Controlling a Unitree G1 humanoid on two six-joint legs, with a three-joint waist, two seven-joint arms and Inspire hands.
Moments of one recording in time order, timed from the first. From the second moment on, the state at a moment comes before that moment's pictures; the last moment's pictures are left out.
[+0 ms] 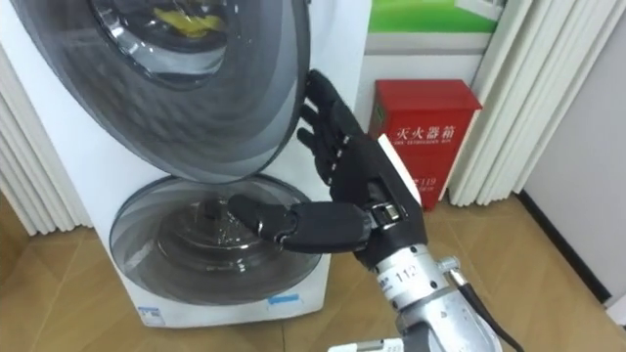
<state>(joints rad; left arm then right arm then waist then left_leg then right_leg) 0.16 0.33 -0.15 1.10 0.28 0.04 0.06 -0.02 -0.31 0.29 -0.36 0.49 -0.01 0.06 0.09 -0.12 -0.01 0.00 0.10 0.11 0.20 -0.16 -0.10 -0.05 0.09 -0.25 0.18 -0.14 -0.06</state>
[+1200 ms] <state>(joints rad) 0.09 0.31 -0.06 1.09 0.26 0.02 0.04 -0.14 -0.42 0.62 -0.36 0.39 0.00 0.52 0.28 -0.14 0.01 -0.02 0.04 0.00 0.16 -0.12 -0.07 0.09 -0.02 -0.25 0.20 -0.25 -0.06</state>
